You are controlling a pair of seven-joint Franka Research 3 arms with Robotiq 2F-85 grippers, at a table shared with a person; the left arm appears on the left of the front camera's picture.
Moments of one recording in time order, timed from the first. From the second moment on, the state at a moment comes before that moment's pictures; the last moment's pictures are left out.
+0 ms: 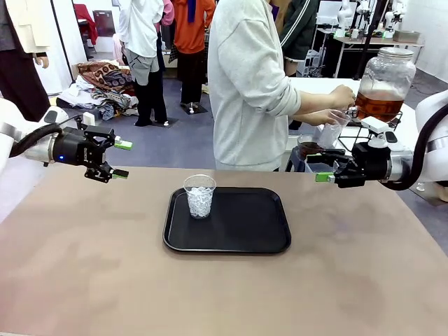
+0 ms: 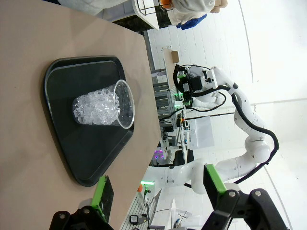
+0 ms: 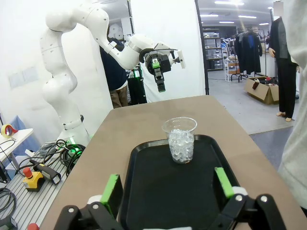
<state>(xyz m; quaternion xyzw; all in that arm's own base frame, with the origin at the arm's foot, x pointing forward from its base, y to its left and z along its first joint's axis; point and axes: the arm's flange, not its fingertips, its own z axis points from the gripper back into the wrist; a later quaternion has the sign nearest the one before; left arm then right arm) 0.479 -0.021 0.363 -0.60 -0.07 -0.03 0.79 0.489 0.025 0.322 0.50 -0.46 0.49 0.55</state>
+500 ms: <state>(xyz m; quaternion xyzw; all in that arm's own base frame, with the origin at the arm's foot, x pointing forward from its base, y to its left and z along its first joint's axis) 0.479 -0.021 0.363 -0.60 -0.07 -0.03 0.79 0.489 0.025 0.322 0.50 -0.46 0.49 0.55</state>
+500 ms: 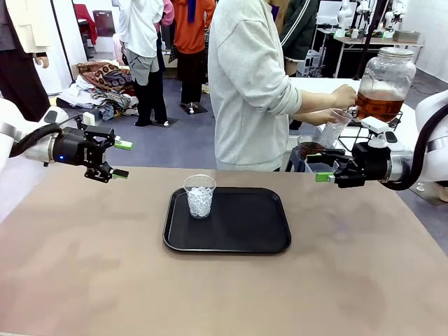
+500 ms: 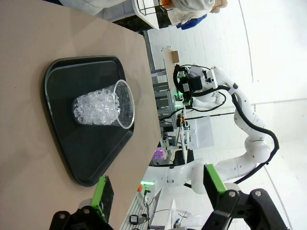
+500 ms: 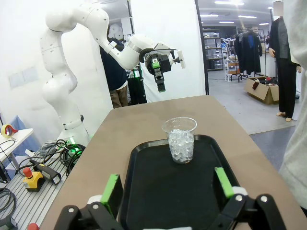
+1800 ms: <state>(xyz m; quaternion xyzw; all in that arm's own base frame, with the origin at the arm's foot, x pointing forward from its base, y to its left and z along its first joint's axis) 0.479 -0.021 0.363 -0.60 -0.07 -0.03 0.79 0.489 0.025 0.322 0.50 -0.46 0.49 0.55</state>
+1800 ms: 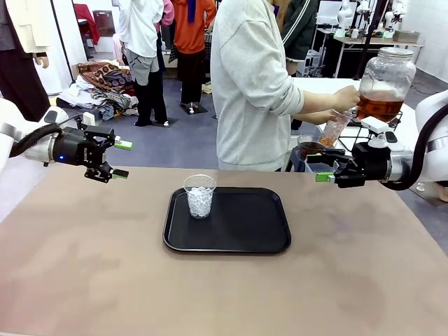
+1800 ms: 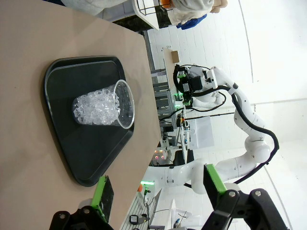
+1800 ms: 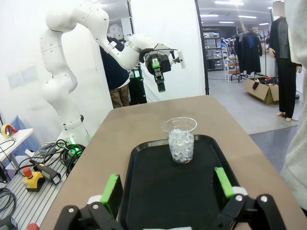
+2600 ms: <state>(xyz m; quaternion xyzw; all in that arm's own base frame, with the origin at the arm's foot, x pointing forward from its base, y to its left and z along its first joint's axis) 0.479 -0.021 0.363 -0.60 -0.07 -0.03 0.79 0.489 0.025 0.322 0.50 -0.46 0.49 0.55</state>
